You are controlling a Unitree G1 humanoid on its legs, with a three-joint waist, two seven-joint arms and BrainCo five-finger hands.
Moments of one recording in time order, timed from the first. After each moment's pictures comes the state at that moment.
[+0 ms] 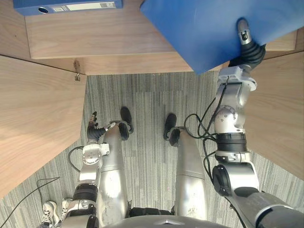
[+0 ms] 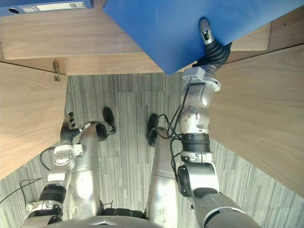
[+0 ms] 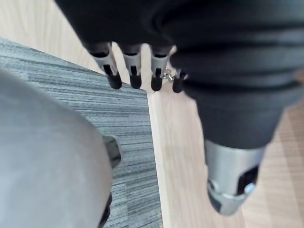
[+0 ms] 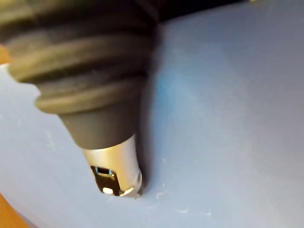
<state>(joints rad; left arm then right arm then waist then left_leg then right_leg) -0.19 0.04 0.16 0.44 0.04 -0.13 0.18 -0.77 -0.24 -0.17 0.17 0.79 -0.31 -0.23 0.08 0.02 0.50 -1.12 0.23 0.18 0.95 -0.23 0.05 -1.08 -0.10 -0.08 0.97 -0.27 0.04</state>
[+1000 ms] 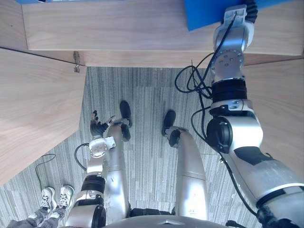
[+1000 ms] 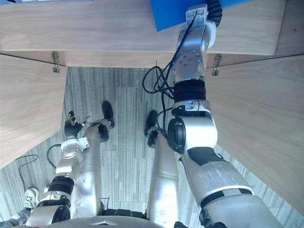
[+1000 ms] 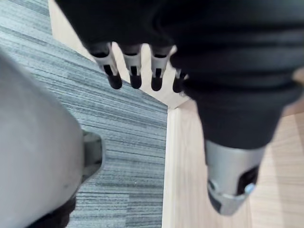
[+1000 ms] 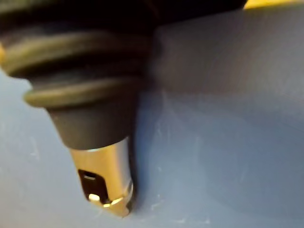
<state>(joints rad) -0.29 -0.03 0.15 0.54 -0.08 -0.12 0.33 -1.31 -0.20 -0.30 0.65 1.00 -0.26 -0.58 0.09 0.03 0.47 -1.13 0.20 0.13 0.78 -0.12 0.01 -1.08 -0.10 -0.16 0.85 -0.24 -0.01</state>
